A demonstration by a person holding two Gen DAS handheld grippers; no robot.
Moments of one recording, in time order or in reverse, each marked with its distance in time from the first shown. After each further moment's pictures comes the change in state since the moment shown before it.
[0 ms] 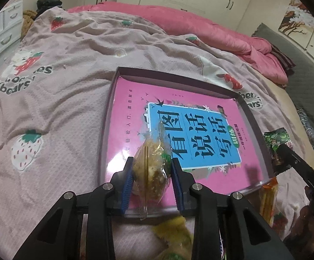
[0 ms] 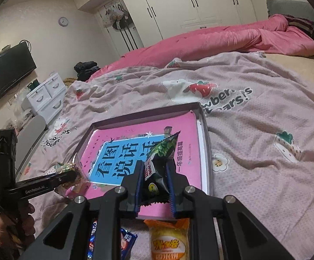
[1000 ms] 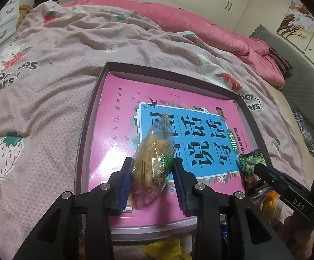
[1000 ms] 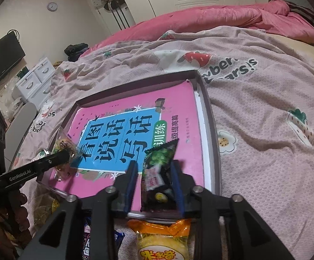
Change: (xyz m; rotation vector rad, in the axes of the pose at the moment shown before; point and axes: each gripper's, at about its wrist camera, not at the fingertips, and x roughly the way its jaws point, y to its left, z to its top) left arm 0.024 -0.004 0.006 -0.019 0.007 -0.047; right arm 0.043 -0.009 -0.015 0.021 0.144 -0.044
